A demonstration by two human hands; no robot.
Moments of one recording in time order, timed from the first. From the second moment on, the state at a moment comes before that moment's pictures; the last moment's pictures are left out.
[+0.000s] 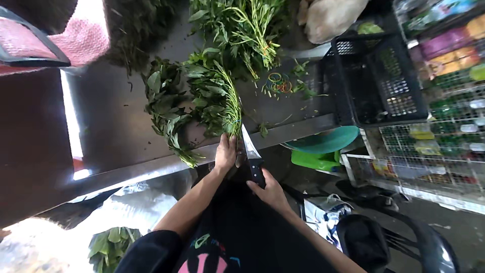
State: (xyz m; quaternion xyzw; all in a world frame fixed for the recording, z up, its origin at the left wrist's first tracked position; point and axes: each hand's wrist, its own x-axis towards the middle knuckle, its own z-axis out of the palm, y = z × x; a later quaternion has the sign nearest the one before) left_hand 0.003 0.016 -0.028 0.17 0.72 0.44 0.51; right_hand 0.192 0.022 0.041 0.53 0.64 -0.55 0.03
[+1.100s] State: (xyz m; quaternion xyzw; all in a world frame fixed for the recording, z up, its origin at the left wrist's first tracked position) left_hand 0.006 0.084 0.017 0.28 0.88 0.13 0.37; right_hand 0.201 0.274 -0.022 0.45 0.84 -0.30 0.00
